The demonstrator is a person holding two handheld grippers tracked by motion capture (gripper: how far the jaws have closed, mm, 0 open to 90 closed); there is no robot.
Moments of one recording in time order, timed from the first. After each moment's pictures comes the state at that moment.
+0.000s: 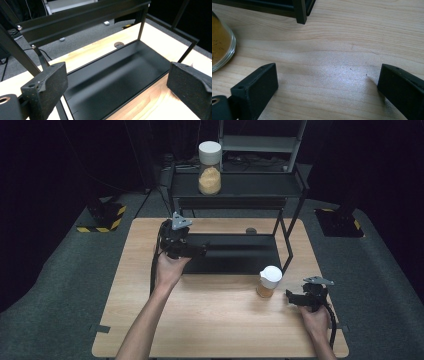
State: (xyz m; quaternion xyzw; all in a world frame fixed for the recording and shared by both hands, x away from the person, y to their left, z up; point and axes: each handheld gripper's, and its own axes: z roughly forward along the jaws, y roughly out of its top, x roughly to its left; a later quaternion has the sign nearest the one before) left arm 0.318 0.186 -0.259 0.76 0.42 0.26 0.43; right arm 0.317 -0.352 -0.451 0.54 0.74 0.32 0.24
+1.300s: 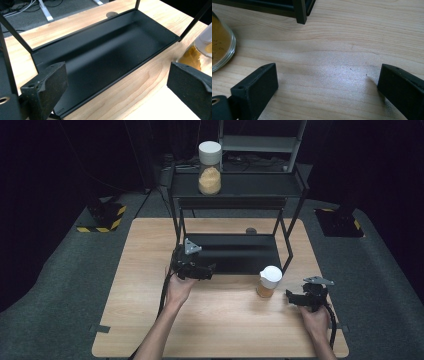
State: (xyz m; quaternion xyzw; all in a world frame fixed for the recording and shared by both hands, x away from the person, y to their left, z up) left arm 0.328 0.172 -0.340 0.78 0.43 0.21 0.41; right arm 0.317 -0.352 -0.451 0.54 0.74 0.32 0.24
